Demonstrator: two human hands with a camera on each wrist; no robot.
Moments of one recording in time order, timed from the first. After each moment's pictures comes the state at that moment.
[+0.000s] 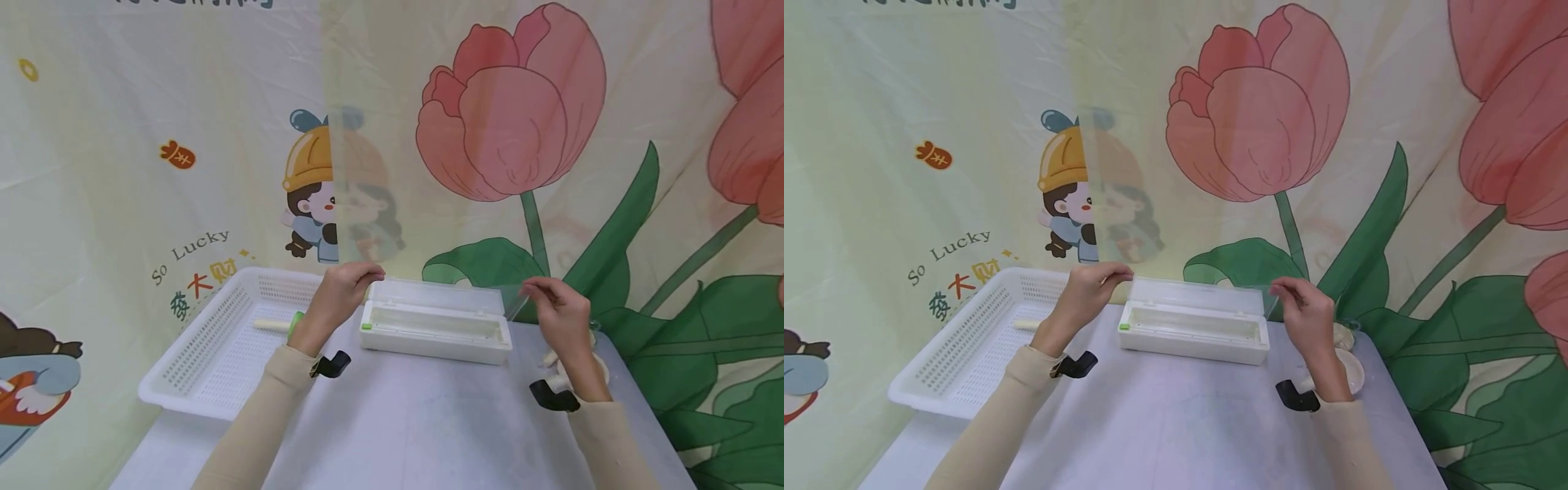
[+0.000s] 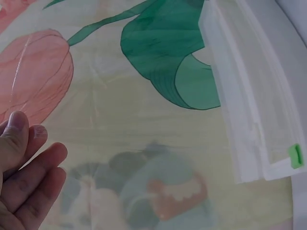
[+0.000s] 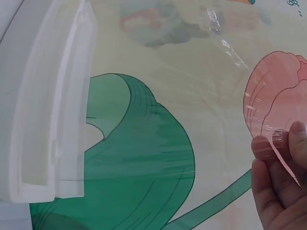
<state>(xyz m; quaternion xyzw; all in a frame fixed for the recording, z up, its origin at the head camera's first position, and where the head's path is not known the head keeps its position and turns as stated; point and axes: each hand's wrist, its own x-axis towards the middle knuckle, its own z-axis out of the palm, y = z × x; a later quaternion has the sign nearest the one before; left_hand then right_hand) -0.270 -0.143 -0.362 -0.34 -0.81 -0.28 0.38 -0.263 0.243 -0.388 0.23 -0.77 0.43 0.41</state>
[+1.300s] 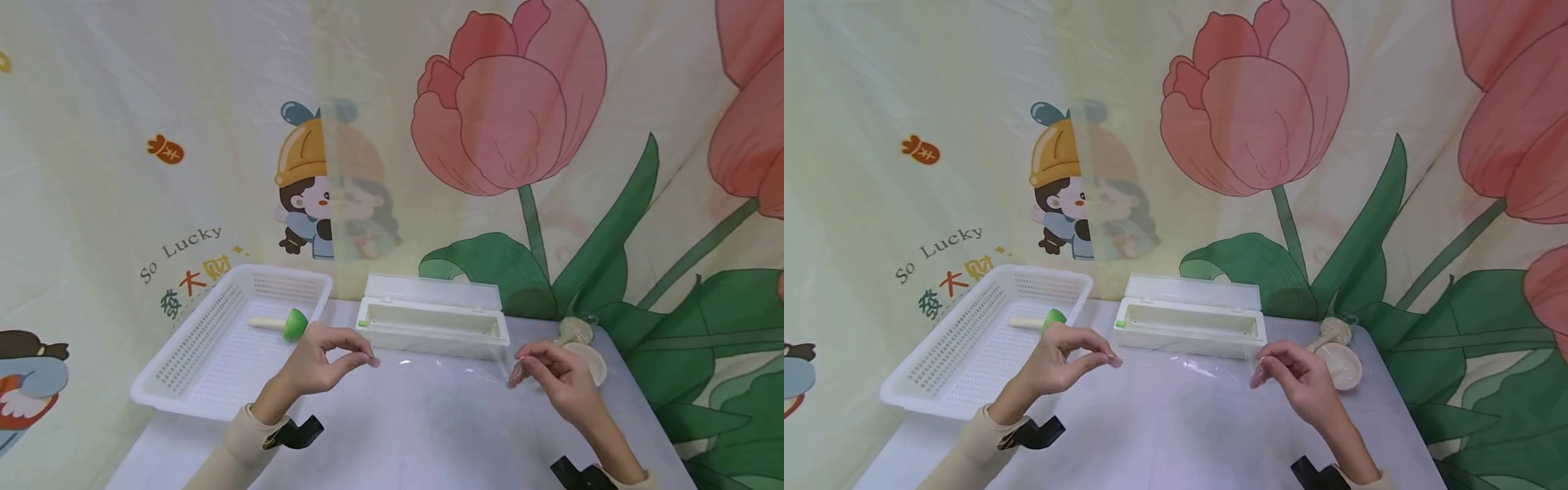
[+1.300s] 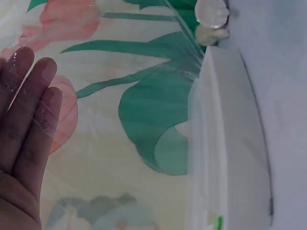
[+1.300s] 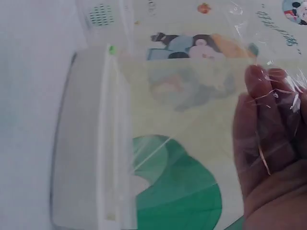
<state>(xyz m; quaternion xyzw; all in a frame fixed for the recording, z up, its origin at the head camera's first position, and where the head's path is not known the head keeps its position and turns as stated) -0.190 -0.156 -0.402 -0.49 -0.68 -0.53 0.15 -0.177 0.255 -0.420 0.35 -0.74 0.56 0.13</state>
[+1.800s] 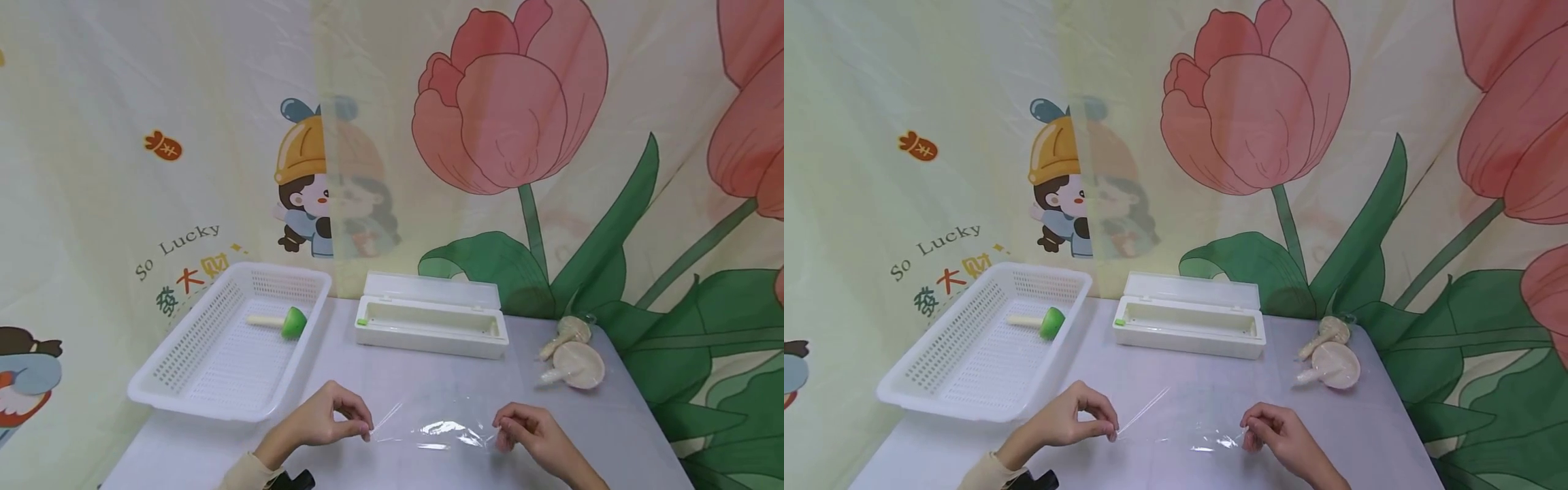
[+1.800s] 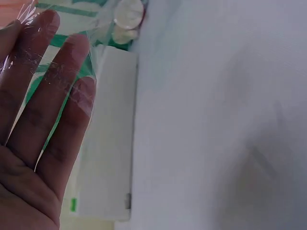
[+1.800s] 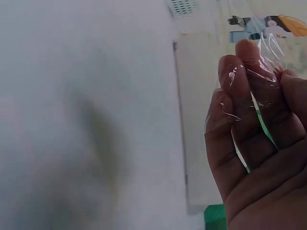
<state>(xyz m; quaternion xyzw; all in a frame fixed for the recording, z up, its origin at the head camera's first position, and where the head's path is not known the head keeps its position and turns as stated) -0.159 -0.165 -0.503 -0.40 -0.73 -0.54 -0.11 -0.152 0.263 -0.516 0.23 -0.78 0.56 -0.15</state>
